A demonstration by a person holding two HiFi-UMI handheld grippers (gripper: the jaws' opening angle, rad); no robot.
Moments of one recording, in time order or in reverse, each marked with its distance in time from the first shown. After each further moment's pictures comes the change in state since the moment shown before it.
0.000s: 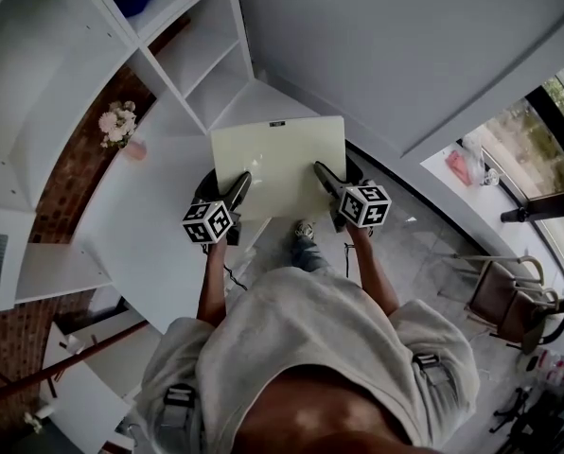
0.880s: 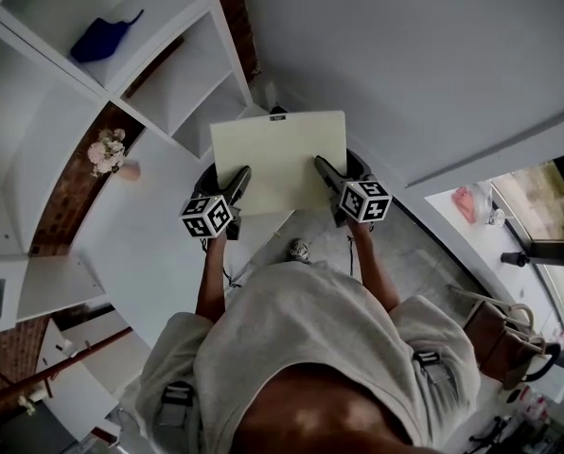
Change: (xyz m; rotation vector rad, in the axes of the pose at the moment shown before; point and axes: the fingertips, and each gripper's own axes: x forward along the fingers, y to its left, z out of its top) left arm 0.143 0.014 0.062 -0.013 -0.009 0.093; right arm 0.119 -0.103 0.080 0.003 0.035 0.083
